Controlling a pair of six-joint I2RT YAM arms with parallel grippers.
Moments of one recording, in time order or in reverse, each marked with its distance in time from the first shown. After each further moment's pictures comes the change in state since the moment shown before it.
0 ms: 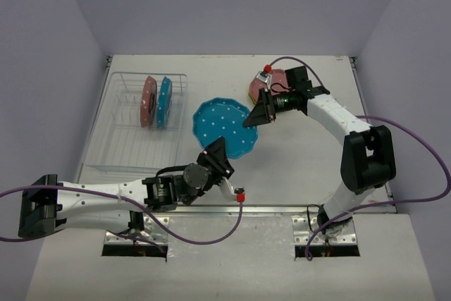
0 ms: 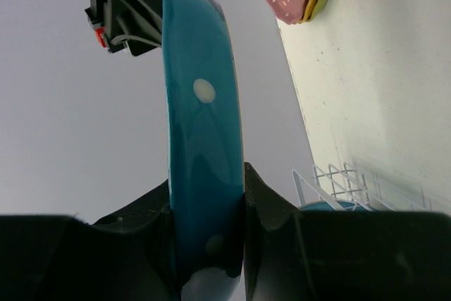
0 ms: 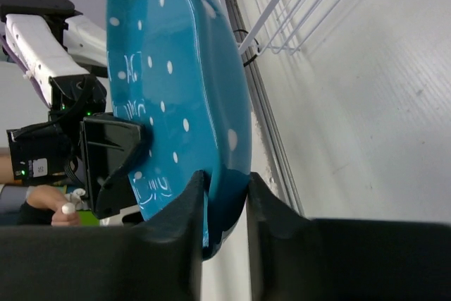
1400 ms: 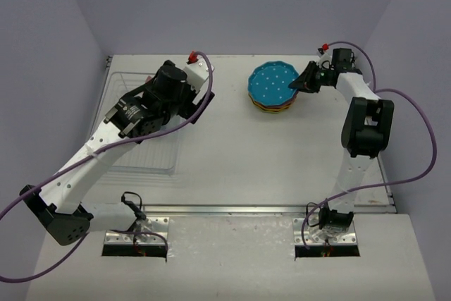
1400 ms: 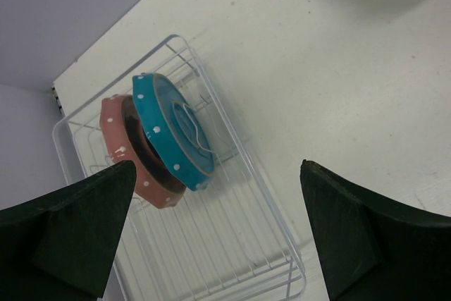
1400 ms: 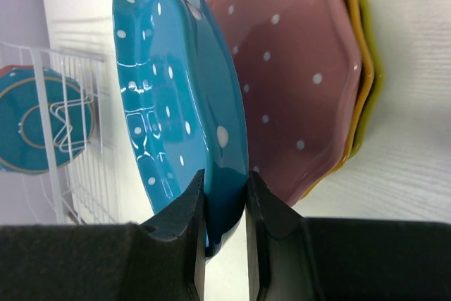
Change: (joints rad) left arm 0.608 0.219 0.919 -0.987 0.244 -1.360; right arm -0.412 0.411 0.402 0.043 0.532 0.109
